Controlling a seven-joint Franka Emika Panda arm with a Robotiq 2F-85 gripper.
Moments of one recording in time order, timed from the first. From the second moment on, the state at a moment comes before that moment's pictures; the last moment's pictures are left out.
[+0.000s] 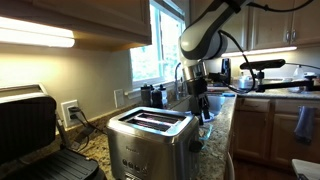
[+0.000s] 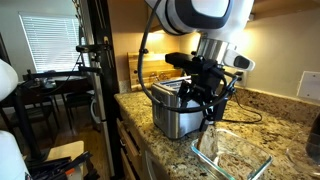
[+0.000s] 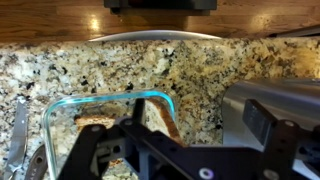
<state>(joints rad) -0.13 0.00 -0.11 -2.24 0.06 2.02 -0.26</state>
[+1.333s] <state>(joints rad) -0.13 0.04 -0.09 -2.28 0.09 2.07 -0.26</state>
